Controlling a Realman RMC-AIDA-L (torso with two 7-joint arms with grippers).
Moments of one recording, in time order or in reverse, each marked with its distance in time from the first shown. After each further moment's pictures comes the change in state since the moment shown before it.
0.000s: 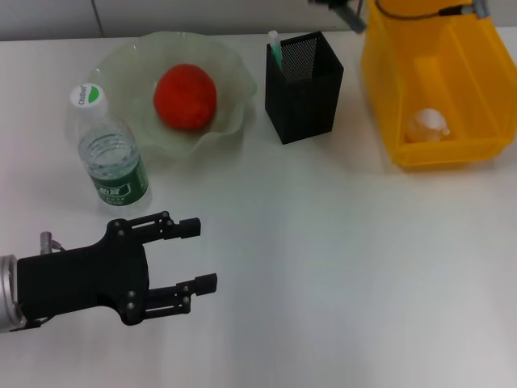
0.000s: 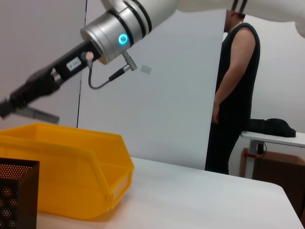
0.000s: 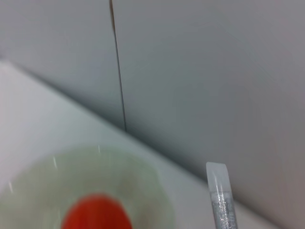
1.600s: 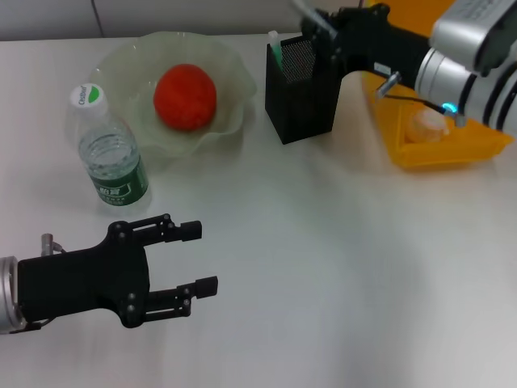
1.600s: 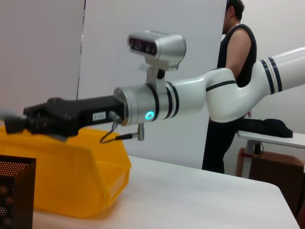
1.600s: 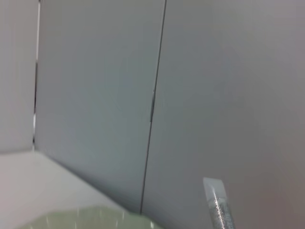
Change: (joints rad) left arm -0.001 0.002 0.007 -0.002 0.000 0.002 -0.011; right arm -0.301 0.008 -0.276 0.381 1.307 -0.272 -1.385
